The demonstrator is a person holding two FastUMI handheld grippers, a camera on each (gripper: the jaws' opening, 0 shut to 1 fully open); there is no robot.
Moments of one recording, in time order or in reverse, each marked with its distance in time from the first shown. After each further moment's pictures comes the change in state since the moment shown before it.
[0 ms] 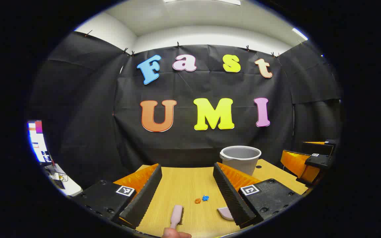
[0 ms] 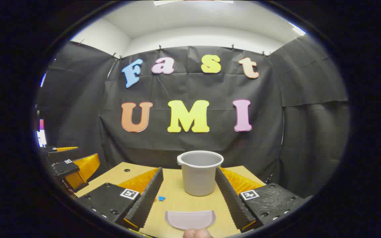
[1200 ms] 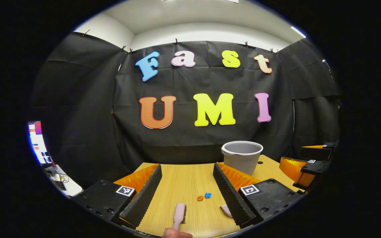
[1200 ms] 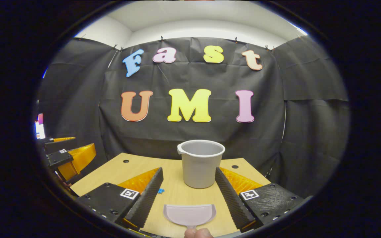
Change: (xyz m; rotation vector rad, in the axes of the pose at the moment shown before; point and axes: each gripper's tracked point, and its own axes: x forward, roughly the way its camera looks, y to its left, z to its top) left arm 0.010 0.002 -0.012 0.008 0.060 0.003; right arm 0.014 0.001 -0.046 -0.038 0.098 0.029
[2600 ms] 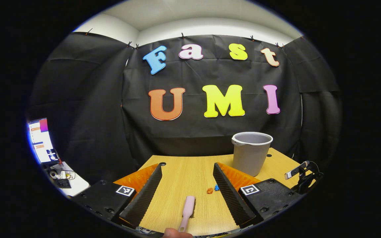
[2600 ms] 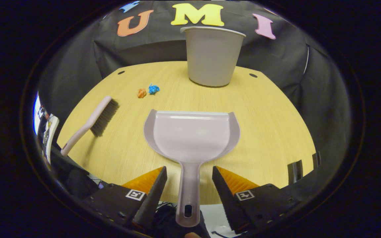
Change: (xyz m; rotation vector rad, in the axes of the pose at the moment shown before) left arm -0.001 0.024 -0.029 0.013 0.041 0.070; right arm 0.013 -0.011 -0.296 -0.032 0.795 0.036
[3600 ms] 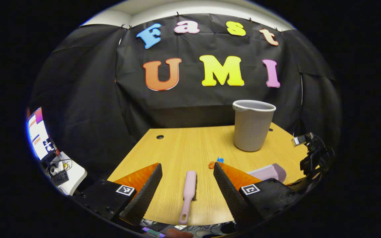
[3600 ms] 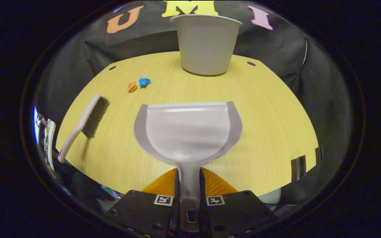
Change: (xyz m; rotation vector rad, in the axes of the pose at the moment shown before) left arm 0.007 0.001 -0.116 0.035 0.288 -0.040; right arm 0.015 -0.005 -0.001 0.048 0.086 -0.012
